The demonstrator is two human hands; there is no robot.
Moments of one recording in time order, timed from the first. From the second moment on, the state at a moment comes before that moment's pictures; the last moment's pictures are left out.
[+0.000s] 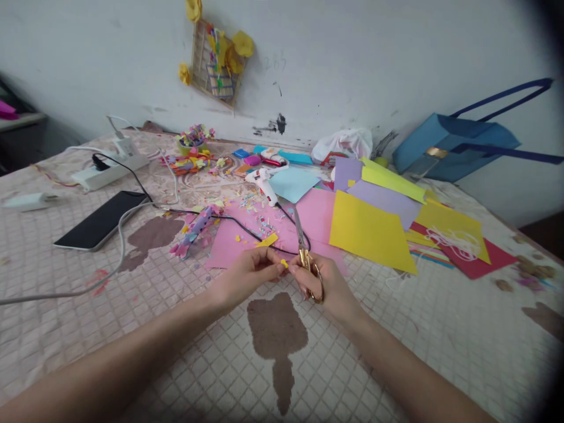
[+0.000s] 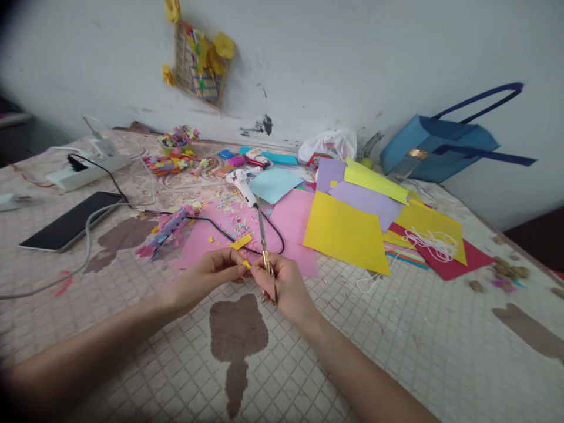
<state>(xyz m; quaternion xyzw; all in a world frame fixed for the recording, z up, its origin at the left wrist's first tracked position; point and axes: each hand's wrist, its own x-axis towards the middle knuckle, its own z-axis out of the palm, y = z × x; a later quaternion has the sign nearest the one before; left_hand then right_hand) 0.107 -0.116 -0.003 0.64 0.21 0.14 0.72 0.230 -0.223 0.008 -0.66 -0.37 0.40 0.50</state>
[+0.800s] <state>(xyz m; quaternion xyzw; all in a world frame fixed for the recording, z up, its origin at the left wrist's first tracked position) 0.107 -0.113 -0.005 0.71 0.20 0.14 0.66 0.231 -0.223 0.000 -0.69 -0.43 0.33 0.48</state>
